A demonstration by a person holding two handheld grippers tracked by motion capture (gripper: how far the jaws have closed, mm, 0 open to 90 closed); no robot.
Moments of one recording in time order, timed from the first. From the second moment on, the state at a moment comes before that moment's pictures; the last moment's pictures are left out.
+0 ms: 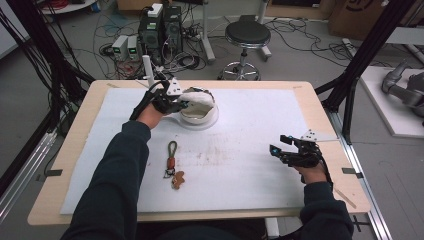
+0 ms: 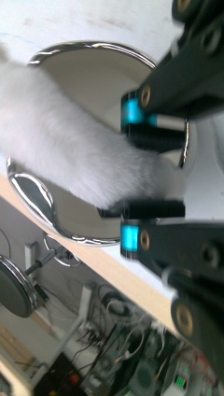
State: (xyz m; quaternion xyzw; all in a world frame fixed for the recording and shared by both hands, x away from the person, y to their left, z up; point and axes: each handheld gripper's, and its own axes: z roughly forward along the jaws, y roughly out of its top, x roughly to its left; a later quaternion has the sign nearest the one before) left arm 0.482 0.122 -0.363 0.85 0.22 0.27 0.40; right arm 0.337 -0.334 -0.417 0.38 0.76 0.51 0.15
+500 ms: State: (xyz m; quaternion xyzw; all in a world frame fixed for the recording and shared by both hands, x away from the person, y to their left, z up) left arm 0.418 0.181 -0.367 0.73 0.33 0.20 0.57; right arm 0.335 -0.337 -0.413 0.39 0.75 0.50 0.17
